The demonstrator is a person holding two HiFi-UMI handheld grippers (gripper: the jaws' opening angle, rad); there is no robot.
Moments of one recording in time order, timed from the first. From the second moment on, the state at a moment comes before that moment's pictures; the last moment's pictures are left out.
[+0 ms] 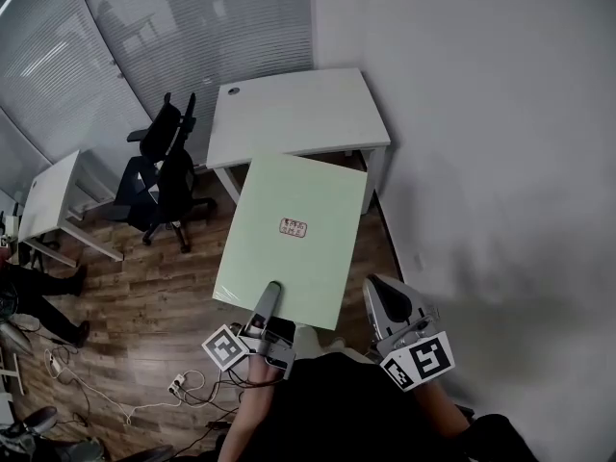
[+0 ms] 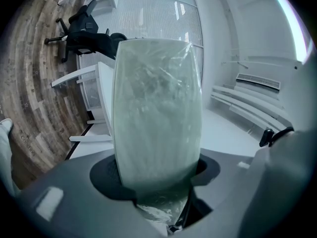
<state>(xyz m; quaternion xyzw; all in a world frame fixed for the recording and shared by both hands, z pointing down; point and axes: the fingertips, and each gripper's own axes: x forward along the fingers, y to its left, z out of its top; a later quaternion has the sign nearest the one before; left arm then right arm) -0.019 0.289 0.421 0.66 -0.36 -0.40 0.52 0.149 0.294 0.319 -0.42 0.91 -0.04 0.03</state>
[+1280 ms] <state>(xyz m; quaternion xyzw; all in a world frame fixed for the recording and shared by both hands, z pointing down) -0.047 0.125 0.459 0.61 -0.37 -0.41 0.56 0.095 0.149 0.335 -0.39 0.92 -0.07 0.00</state>
